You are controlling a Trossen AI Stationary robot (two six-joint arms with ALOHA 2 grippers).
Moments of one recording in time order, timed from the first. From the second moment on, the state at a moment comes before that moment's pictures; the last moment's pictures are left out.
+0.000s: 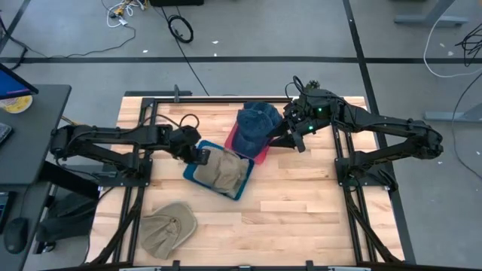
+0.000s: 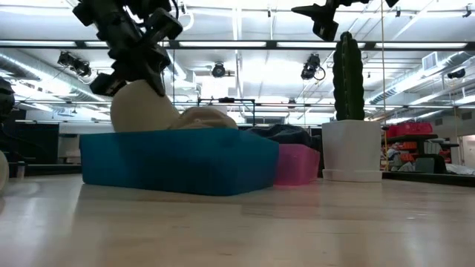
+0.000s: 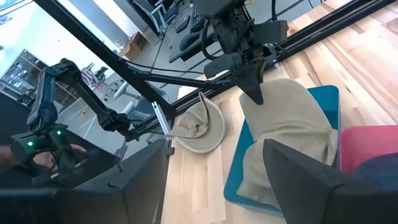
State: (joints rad) left arm 0.11 1.16 0.81 -0.55 0.13 -1.13; right arm -0.26 1.15 1.08 -0.28 -0.54 0.48
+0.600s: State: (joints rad) left arm 0.09 1.28 0.82 -0.60 0.05 -1.11; right arm -0.26 1.15 1.08 -0.27 -0.54 0.48
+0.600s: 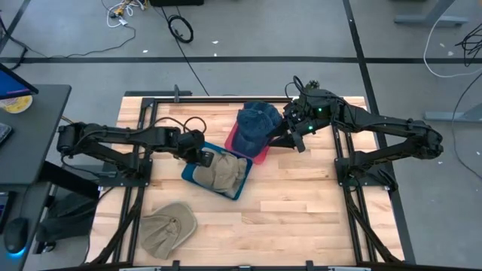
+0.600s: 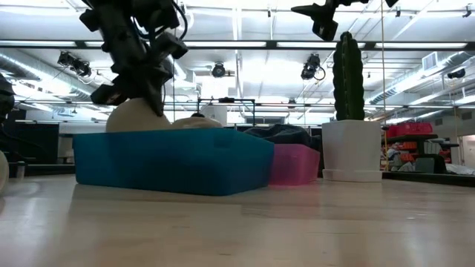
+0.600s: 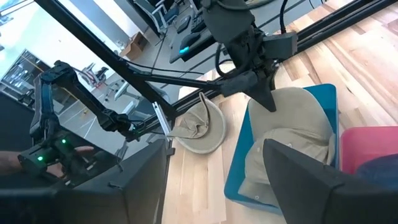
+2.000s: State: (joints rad) left arm -0.03 1.42 0.82 -0.68 -0.26 -1.03; right arm -0.26 1.17 1.08 -0.26 -0.51 0.46
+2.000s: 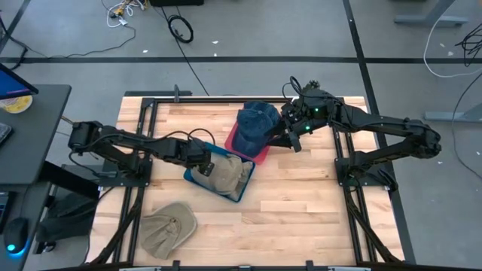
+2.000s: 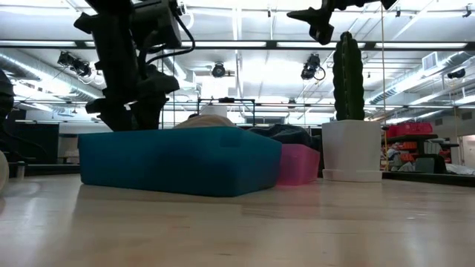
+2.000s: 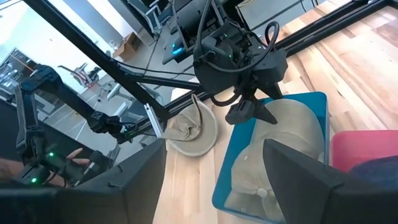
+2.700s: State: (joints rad) left arm -0.04 1.41 0.87 -0.75 -0.25 -1.01; right arm -0.26 1.17 1.08 -0.25 -0.51 0.46
